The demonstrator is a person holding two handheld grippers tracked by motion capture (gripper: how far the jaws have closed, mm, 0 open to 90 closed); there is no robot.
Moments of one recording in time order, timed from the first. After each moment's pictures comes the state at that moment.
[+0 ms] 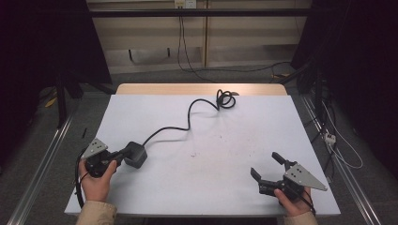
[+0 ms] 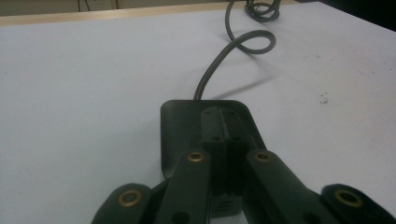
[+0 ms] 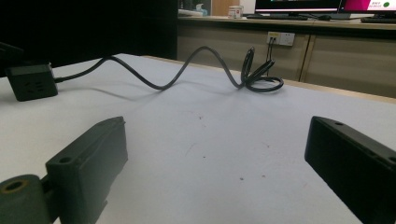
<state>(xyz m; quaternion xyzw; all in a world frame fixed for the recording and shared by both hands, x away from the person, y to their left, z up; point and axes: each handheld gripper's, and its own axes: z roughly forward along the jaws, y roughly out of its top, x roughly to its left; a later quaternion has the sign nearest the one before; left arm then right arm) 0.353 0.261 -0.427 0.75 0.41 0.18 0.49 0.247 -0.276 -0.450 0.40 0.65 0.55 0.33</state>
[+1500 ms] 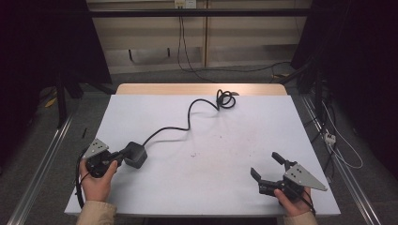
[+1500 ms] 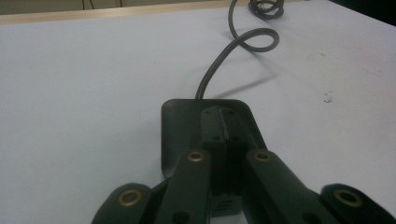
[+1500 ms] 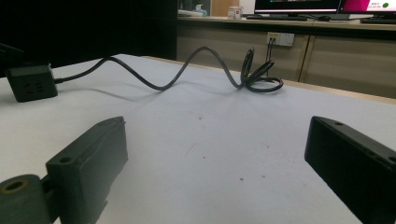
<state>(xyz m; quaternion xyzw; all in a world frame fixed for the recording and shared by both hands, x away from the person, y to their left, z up) 0.351 0.259 -0.427 0.75 0.41 0.18 0.48 0.247 -0.275 -0.450 0.40 0.65 0.55 0.33</state>
